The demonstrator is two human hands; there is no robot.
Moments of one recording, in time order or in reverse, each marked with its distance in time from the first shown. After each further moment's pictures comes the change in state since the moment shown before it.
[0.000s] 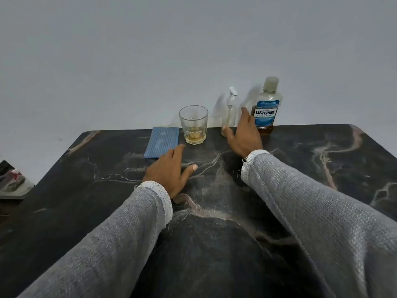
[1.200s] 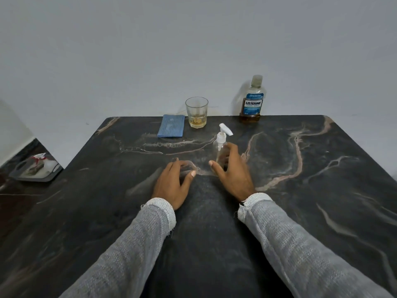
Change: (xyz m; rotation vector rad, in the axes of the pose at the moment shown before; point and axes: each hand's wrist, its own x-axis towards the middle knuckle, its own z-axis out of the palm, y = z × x) left_hand -0.149 0.032 -0.008 -0.429 0.148 -0.130; right_hand -0.206 -0.015 -0.036 0.264 -0.100 -0.092
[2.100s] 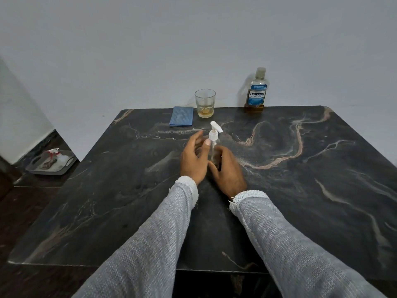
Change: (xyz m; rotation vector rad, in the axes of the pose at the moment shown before) left_hand -0.013 0.045 0.005 -0.643 0.185 -0.034; right_hand -0.062 -0.026 0.031 -0.047 0.035 -0.100
